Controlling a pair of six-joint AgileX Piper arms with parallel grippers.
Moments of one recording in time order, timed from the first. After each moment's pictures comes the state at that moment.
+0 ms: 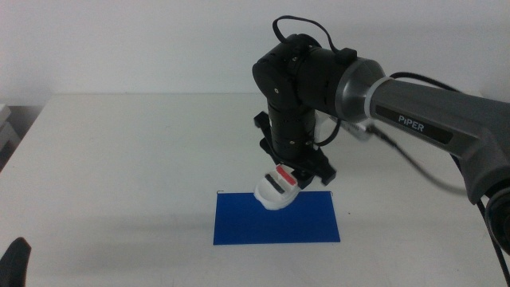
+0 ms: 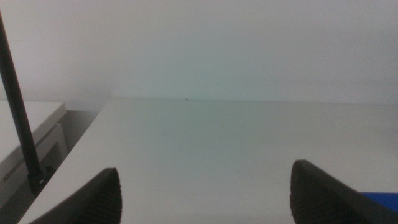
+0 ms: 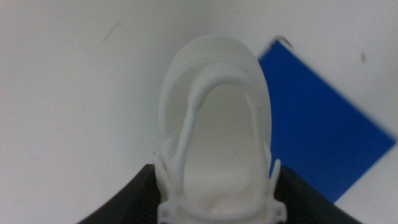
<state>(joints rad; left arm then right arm) -0.02 -0.01 0.03 0.15 0.11 -0.21 0.68 2.13 -1.88 -0.20 1.22 1.63</state>
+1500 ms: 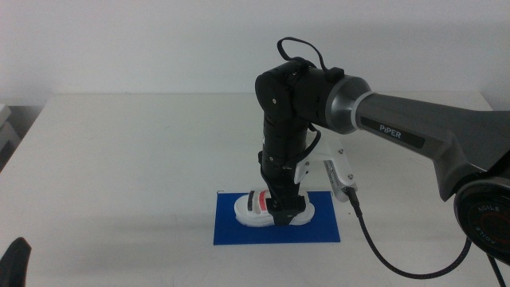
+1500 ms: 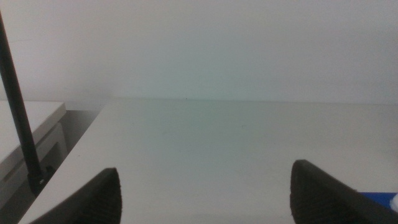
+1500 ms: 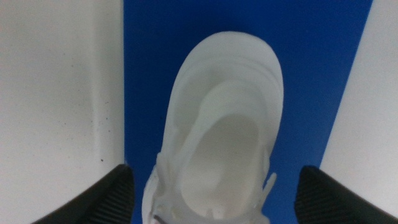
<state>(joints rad) -0.02 -0.01 0.03 0.15 0.11 -0.21 0.65 2.22 -1.88 0.04 1.21 2.14</state>
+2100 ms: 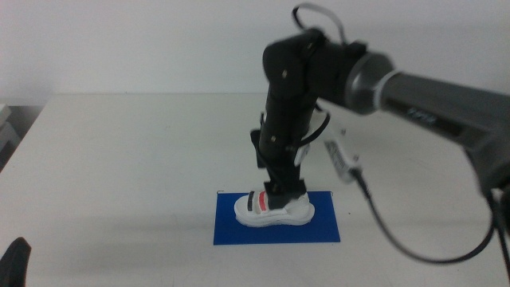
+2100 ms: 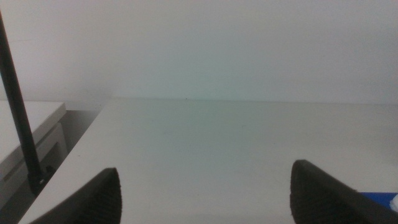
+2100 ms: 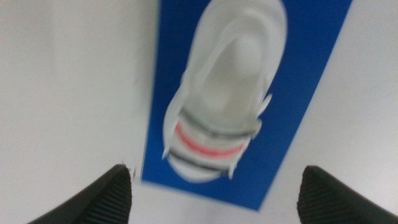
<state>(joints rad) -0.02 -0.01 0.03 0.15 0.11 -0.21 0.65 2.12 -1.88 0.09 1.21 2.05</state>
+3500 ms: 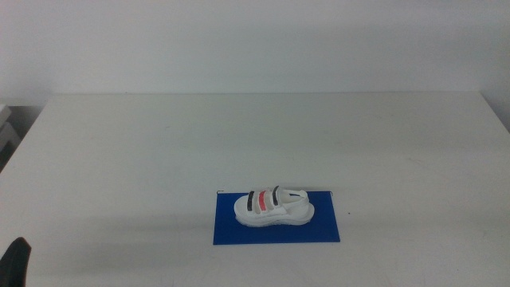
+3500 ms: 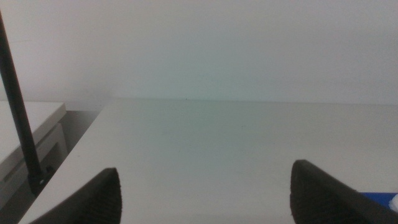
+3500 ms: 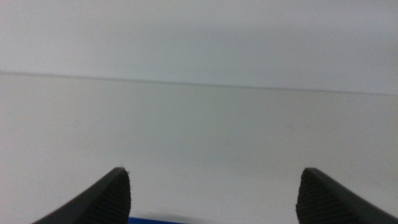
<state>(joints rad) -0.02 -0.01 0.03 0.15 0.11 -0.21 0.49 1.46 -1.88 -0.22 1.15 0.45</state>
